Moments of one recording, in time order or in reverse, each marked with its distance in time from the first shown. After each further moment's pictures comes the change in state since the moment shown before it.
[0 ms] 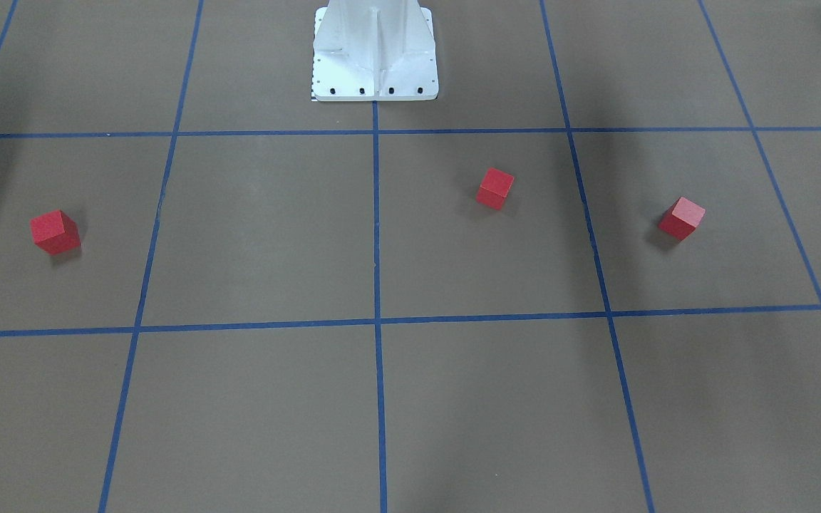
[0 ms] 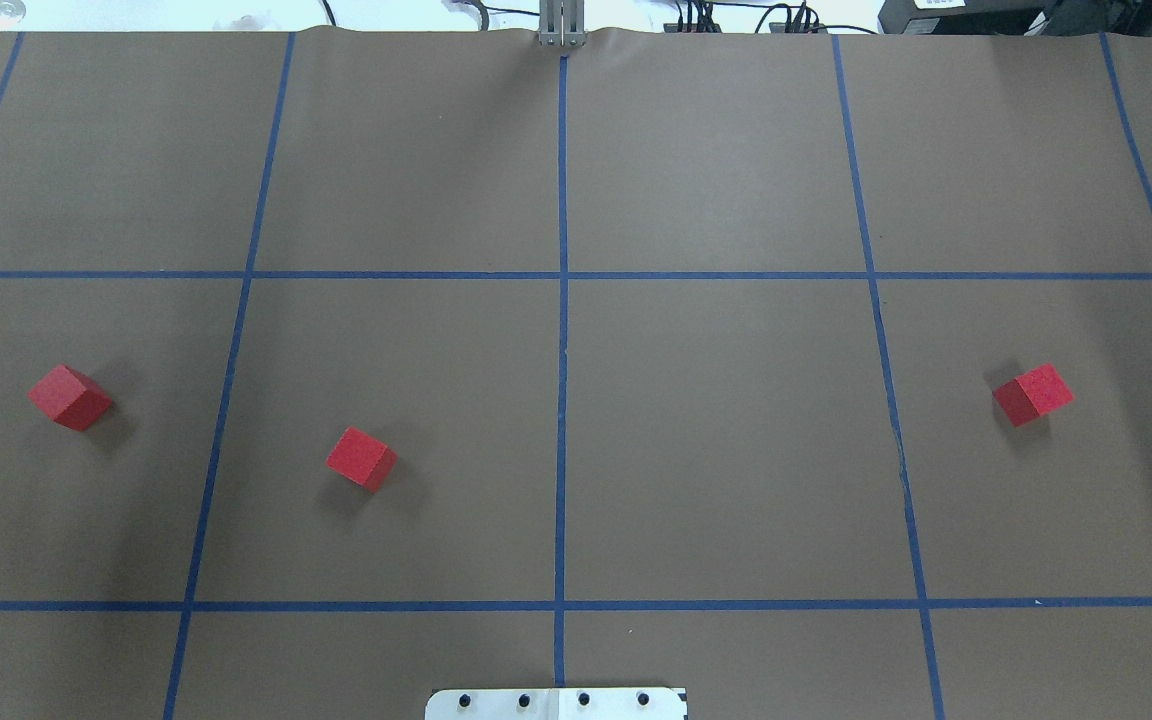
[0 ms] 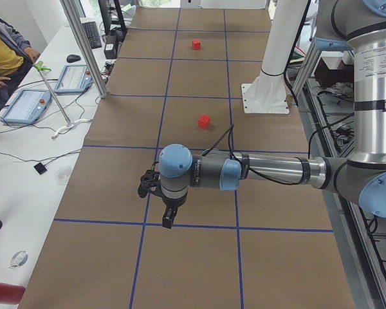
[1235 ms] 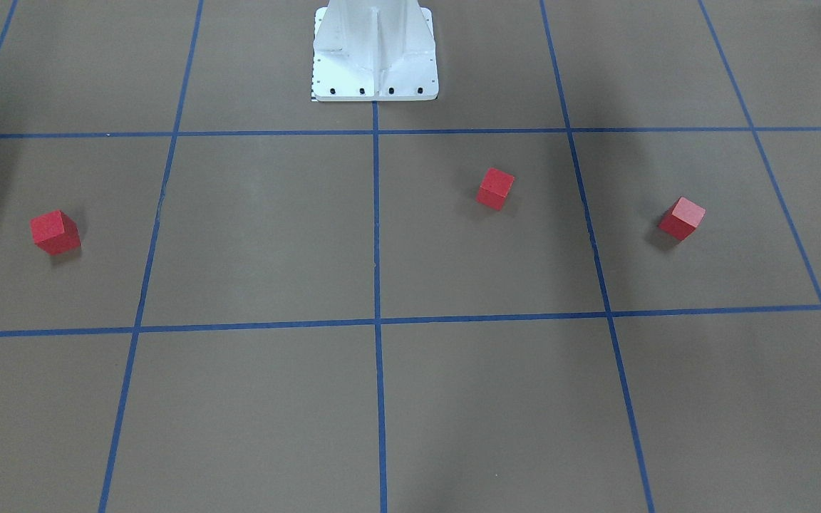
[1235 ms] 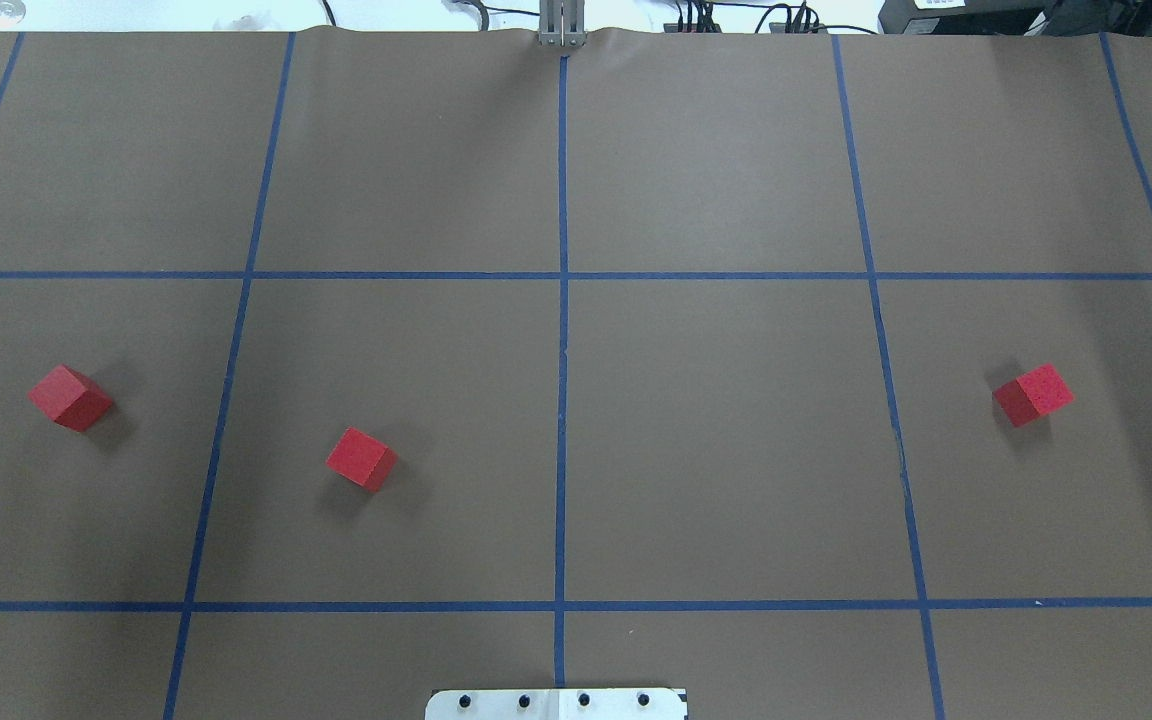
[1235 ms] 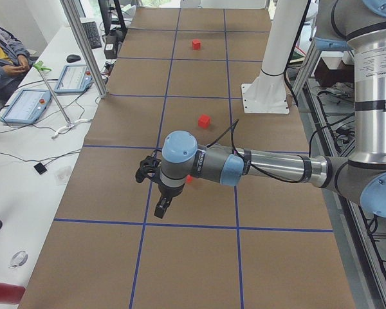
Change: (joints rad) left arm 0.004 -0.044 -0.008 -0.222 0.035 -0.009; right arm -0.007 0.053 -0.007 0.238 0.015 0.008
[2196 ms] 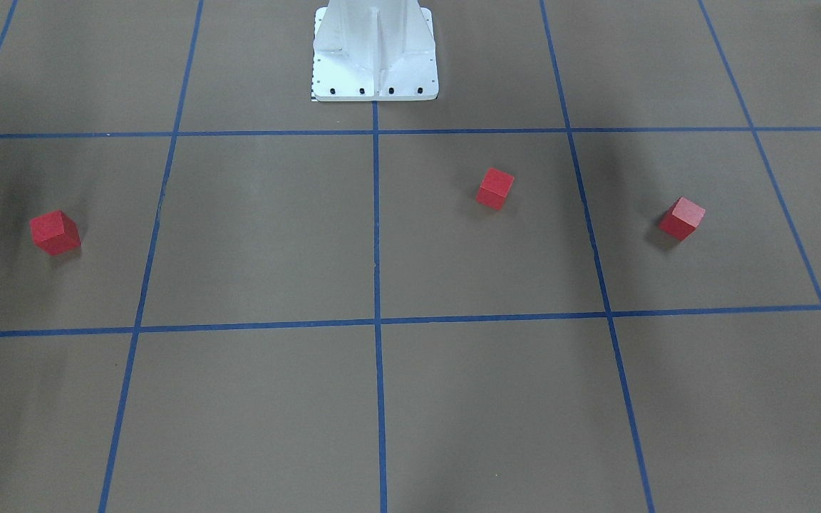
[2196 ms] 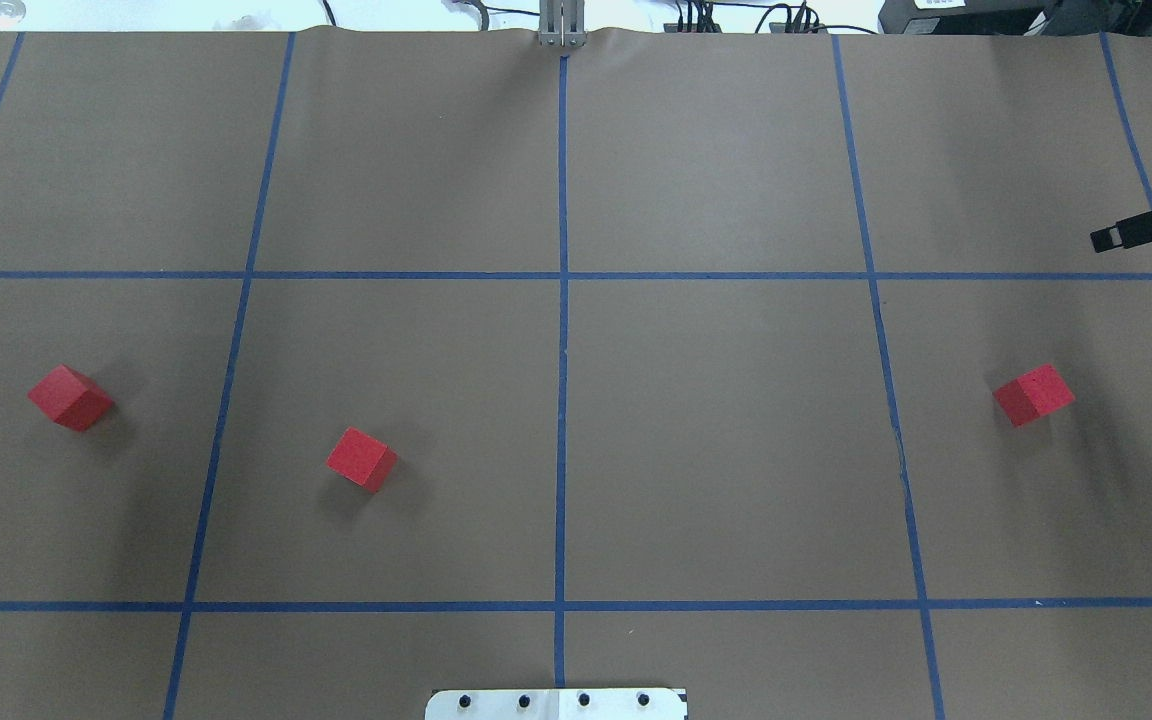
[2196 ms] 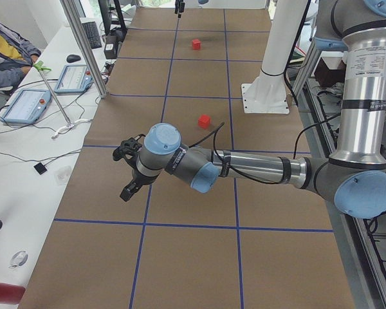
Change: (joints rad) left arm 0.010 -0.103 0.139 -0.241 -0.009 0.003; right arm -0.375 0.034 -0.018 0.375 0.027 0.369
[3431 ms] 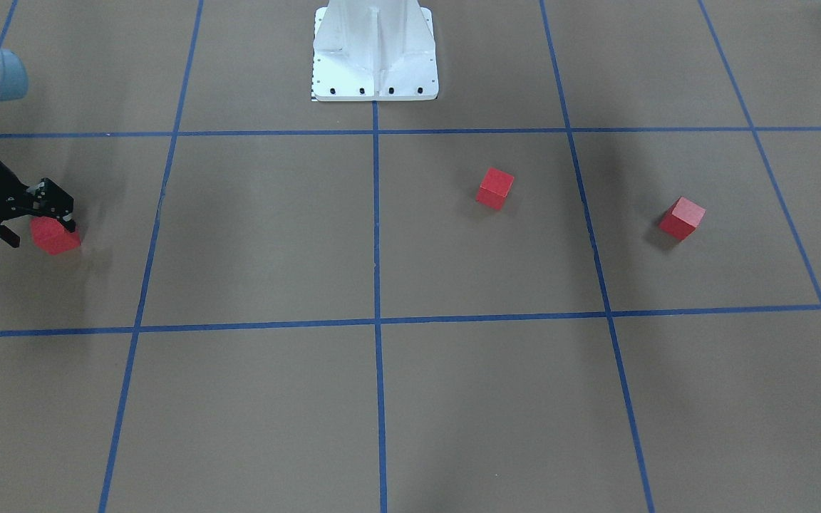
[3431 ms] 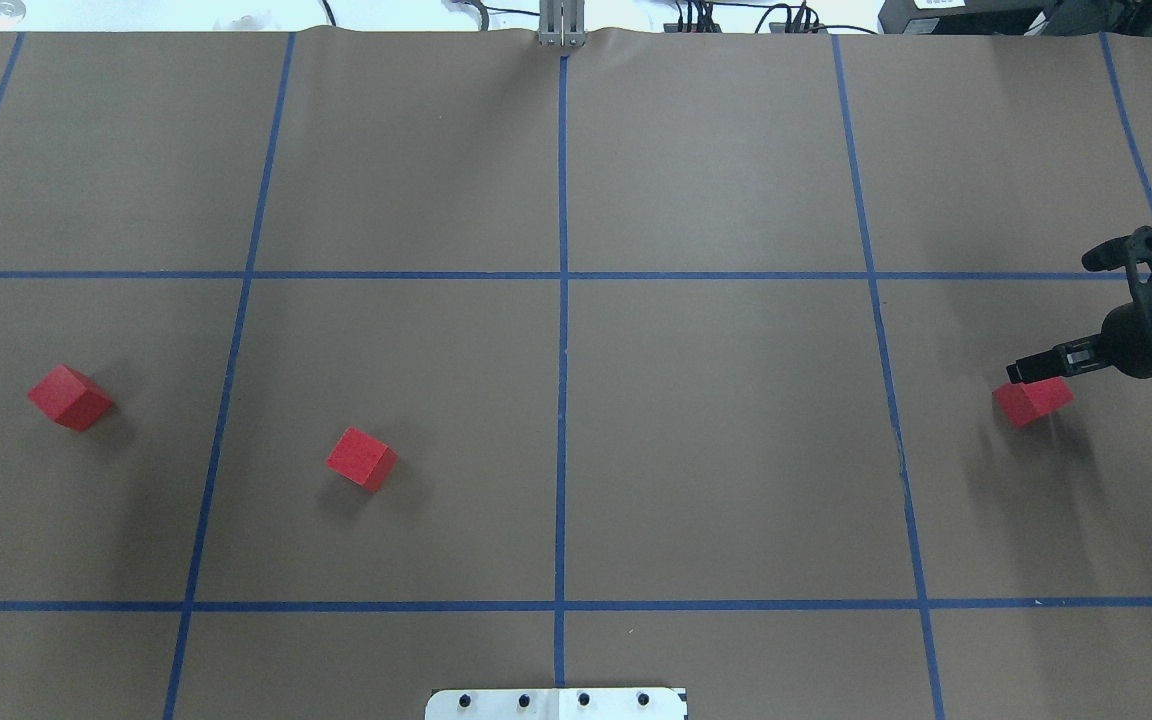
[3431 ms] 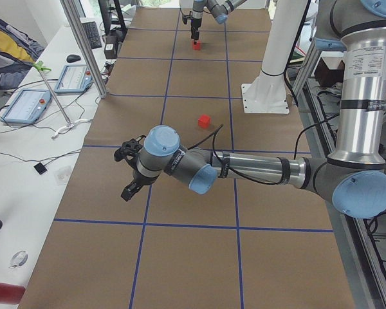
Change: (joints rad) left arm 0.021 0.000 0.005 -0.008 0.000 -0.001; right arm -0.316 -0.136 0.047 0.053 -0.243 0.229
